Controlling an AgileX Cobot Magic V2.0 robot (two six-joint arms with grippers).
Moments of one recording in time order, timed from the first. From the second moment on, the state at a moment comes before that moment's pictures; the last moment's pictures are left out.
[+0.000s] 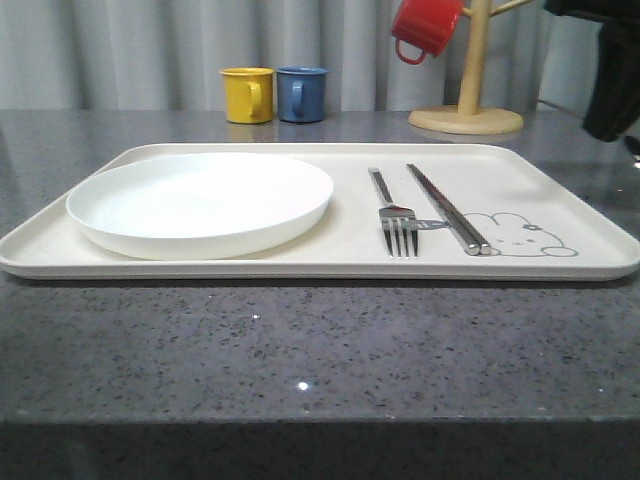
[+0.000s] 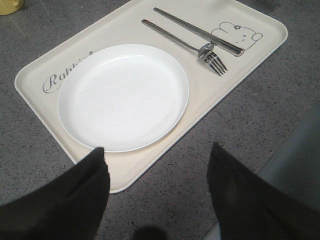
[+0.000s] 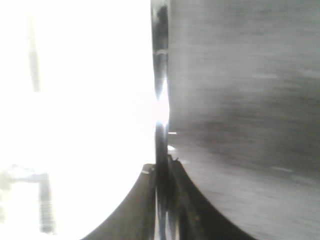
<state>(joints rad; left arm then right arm) -0.70 0.75 -0.89 0.00 0.84 0.14 0.07 1.67 -1.44 0.27 1.12 -0.02</state>
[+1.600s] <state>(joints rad) -0.70 0.75 -0.89 0.00 0.84 0.14 0.48 1.12 -1.16 0.07 1.08 -0.06</state>
